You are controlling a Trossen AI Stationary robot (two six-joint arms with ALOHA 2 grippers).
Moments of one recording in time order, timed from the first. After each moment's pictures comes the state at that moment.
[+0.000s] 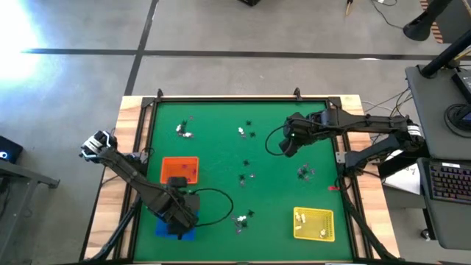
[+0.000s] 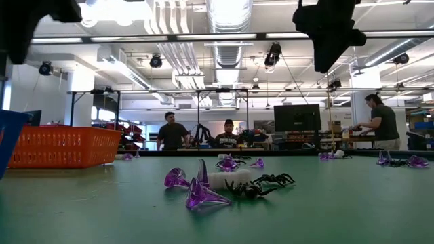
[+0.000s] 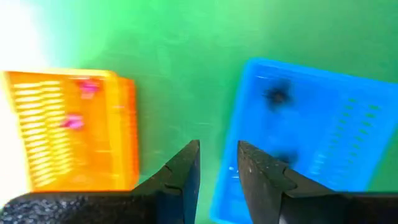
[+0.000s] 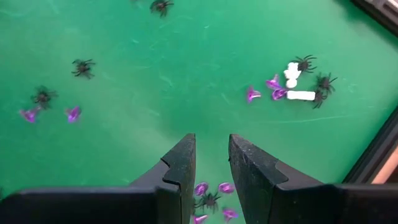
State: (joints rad) left arm -0.65 1.65 1.36 -1.28 -0.16 -0.71; right arm -0.12 1.34 1.29 -1.24 0.24 0.76
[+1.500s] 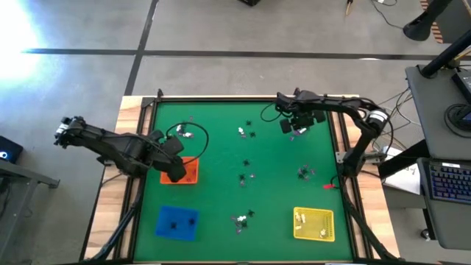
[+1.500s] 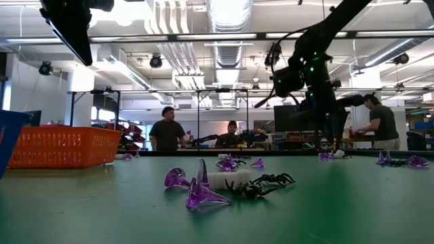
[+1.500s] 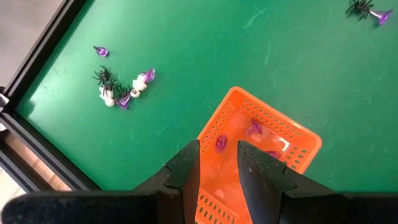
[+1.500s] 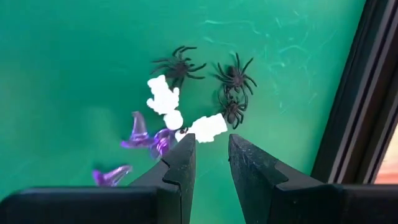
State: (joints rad) left arm -0.30 1.17 1.12 -1.33 -0.46 -0.84; right arm -0.66 1.74 1.12 -1.07 0.26 0.75
